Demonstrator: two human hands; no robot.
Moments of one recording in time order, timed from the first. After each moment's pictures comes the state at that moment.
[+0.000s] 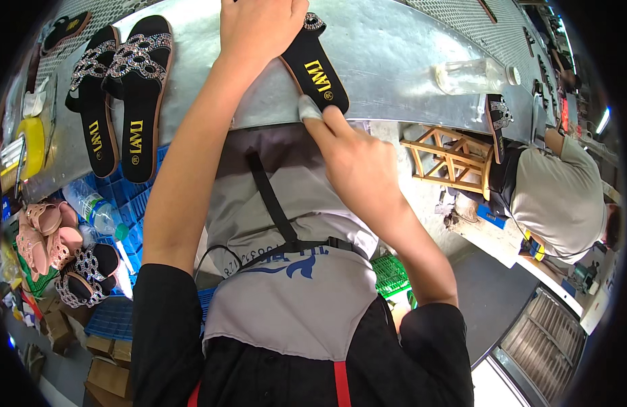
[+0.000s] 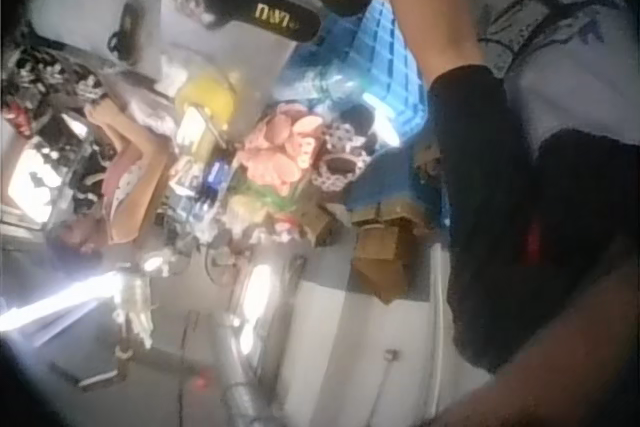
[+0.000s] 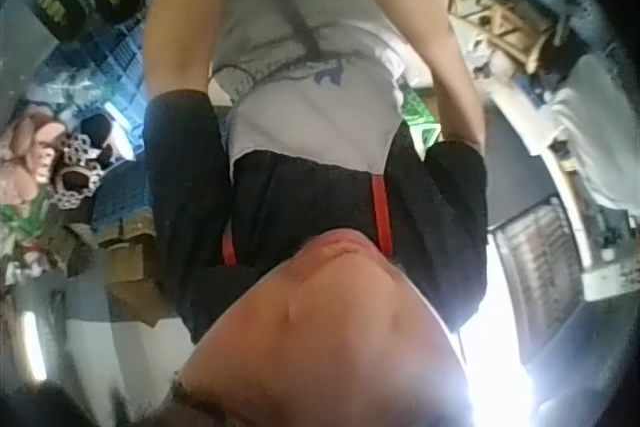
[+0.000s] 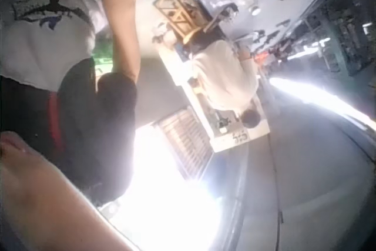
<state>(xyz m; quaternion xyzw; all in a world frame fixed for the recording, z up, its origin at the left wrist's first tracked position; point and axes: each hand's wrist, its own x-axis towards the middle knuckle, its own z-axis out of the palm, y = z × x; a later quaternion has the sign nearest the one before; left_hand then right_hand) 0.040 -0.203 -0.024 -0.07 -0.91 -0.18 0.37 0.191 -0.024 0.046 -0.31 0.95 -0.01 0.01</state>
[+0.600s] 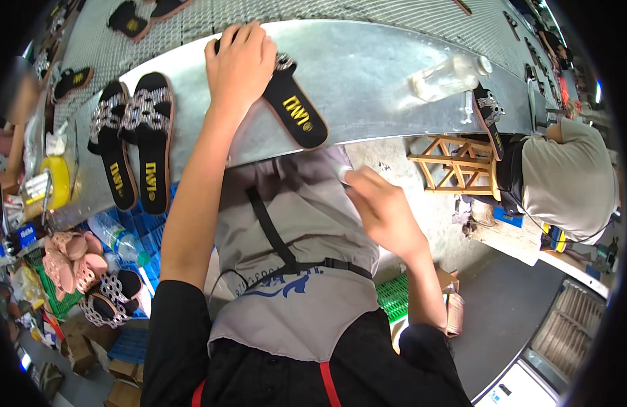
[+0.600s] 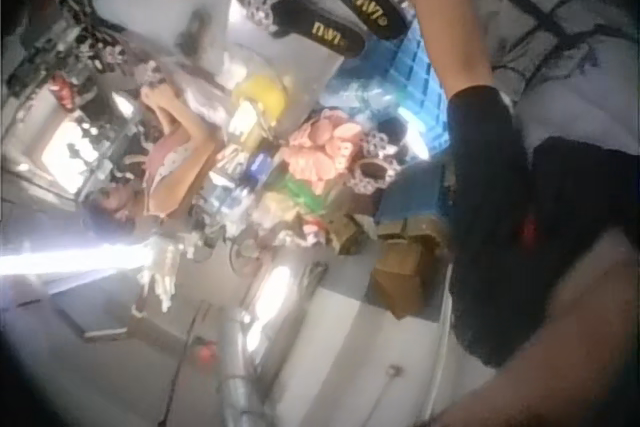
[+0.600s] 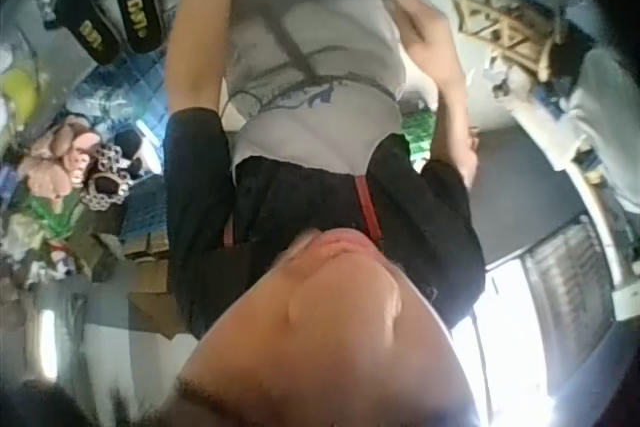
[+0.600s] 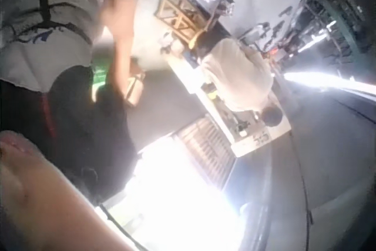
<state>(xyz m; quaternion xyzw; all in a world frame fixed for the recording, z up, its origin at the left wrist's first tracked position) 0.014 -0.198 -0.043 -0.09 -0.89 -0.18 0.40 0.211 0.061 0.046 -0.26 0.91 -0.31 0.06</state>
